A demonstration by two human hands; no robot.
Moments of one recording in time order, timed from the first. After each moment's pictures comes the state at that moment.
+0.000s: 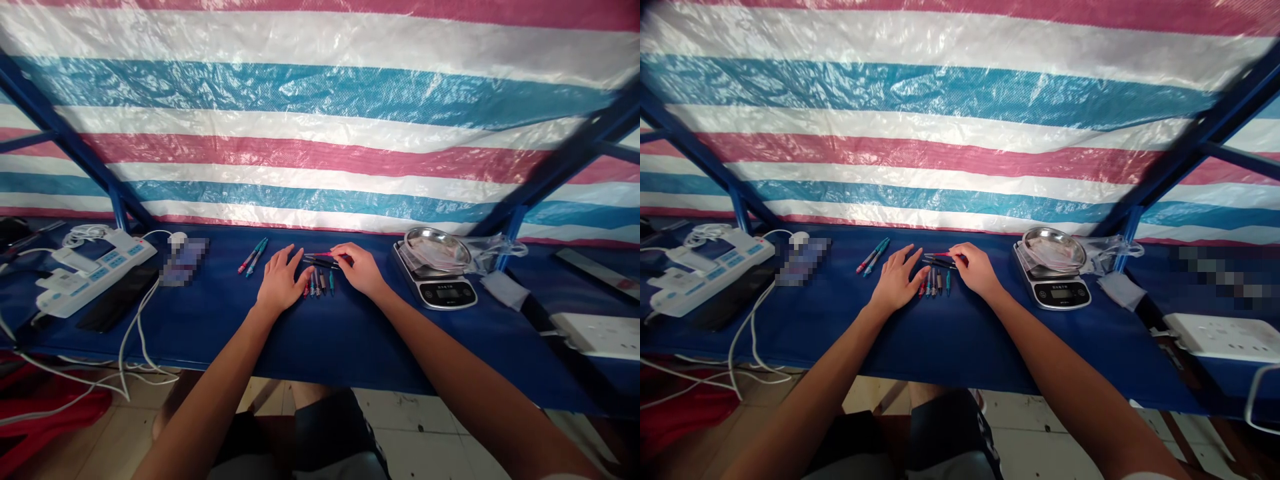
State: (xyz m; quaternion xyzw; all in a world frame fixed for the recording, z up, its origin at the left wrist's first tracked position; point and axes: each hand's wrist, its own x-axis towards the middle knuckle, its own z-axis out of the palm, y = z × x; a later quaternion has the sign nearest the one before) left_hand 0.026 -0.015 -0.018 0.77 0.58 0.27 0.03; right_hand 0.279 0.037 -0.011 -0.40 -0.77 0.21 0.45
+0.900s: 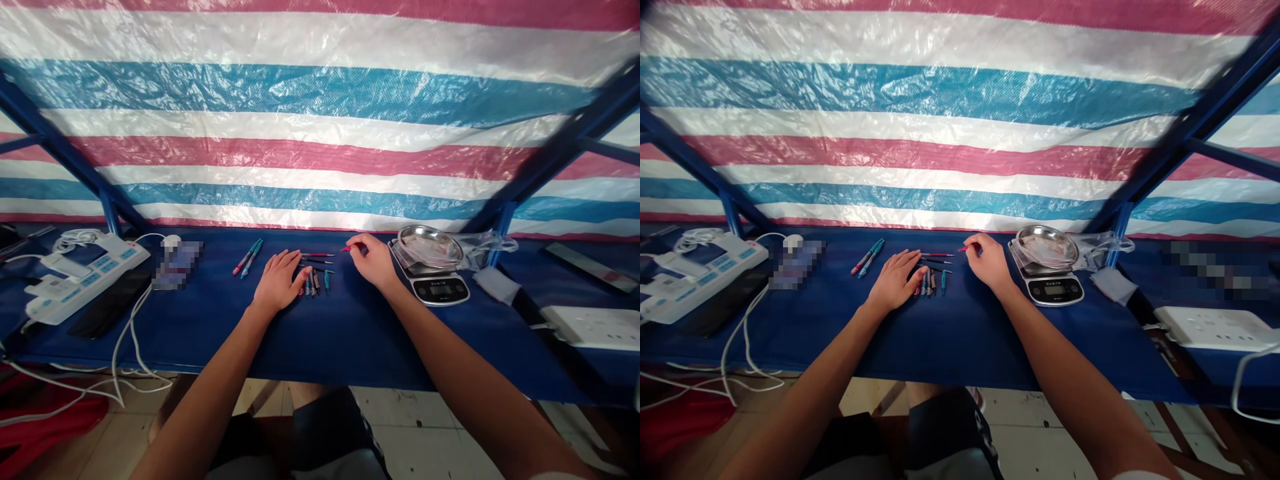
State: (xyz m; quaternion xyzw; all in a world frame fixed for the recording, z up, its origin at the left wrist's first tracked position) left_hand 0.028 -0.007 -0.018 0.80 0.55 0.23 0.07; right_hand 0.314 0.043 0.004 -0.50 -0.71 0.13 0.47
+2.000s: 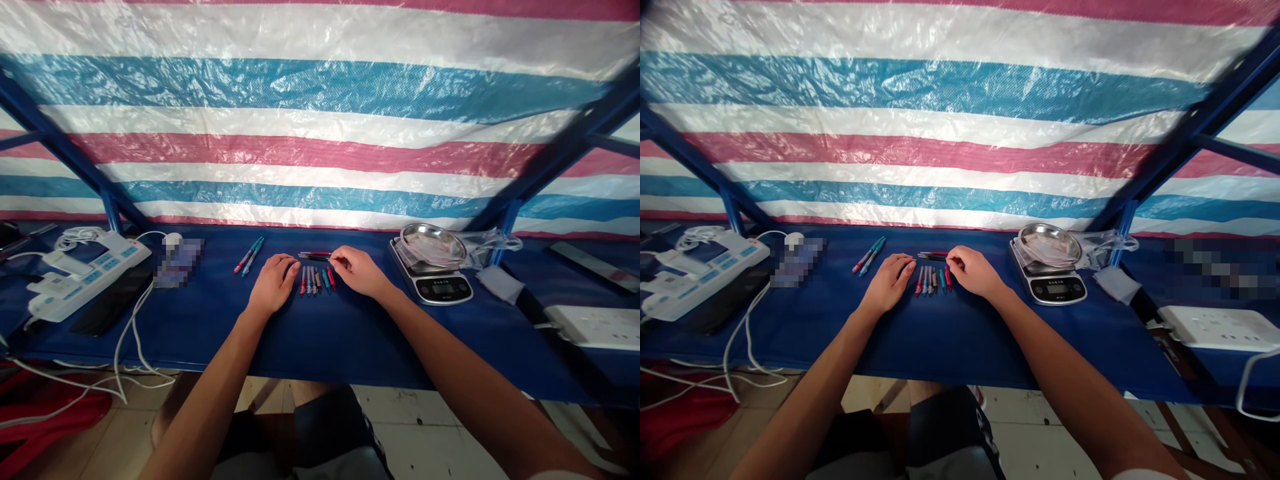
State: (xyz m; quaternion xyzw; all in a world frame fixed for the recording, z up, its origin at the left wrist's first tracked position) left_hand 0.014 -0.018 -0.014 0.76 0.53 0.35 0.12; right_hand 0.291 0.018 0.009 -0.41 -0.82 0.22 0.34
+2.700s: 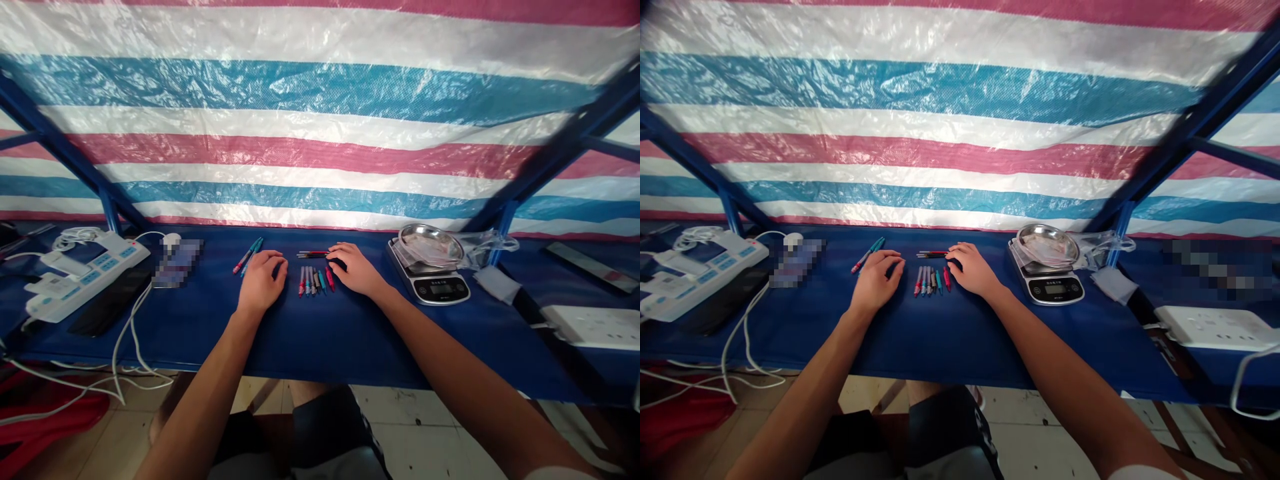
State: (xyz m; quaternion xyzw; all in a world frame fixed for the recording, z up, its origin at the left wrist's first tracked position) left_hand -0.001 -0.017 -0.006 0.74 0.55 0.39 0.04; right_hand 0.298 0.039 -0.024 -0.39 -0.84 0.16 0.34
